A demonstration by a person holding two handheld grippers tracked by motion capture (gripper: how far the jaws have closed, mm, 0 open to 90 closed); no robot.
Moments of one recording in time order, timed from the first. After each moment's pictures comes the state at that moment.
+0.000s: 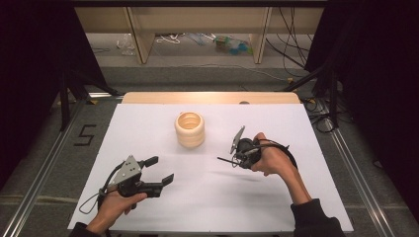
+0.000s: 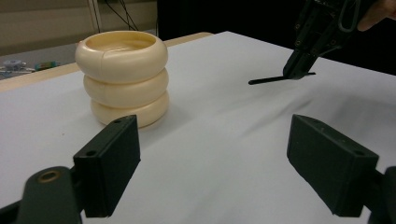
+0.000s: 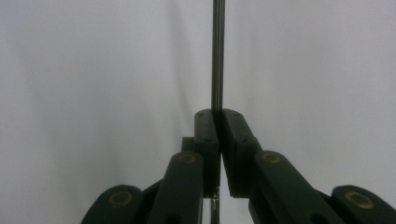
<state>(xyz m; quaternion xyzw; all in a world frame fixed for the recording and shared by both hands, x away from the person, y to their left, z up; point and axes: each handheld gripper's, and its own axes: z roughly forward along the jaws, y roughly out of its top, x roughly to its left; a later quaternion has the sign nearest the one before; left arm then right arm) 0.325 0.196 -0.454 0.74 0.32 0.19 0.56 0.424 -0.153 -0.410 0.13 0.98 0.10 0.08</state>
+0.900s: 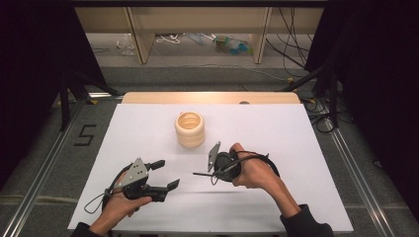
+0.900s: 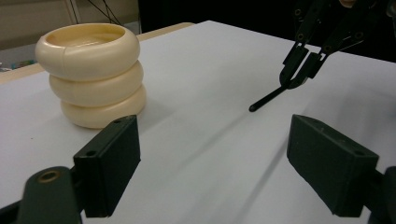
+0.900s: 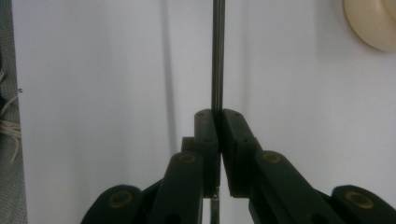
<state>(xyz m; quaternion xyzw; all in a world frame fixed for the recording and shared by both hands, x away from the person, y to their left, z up) 0.320 0.181 -0.456 0.76 0.29 0.17 0.55 0.379 -0.093 -0.399 0.02 0.99 0.12 0.09</state>
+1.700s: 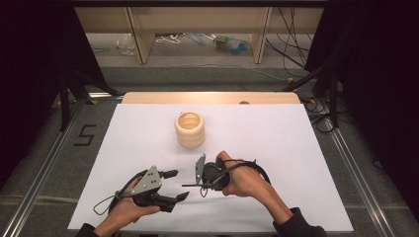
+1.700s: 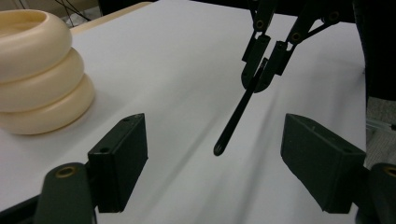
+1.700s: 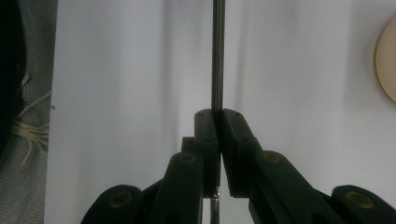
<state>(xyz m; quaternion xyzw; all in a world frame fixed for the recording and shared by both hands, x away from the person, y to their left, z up) 0.309 0.155 -0.461 0.81 0.23 0.13 0.53 0.356 -0.064 -0.400 -0.04 0.99 0.11 0.09</state>
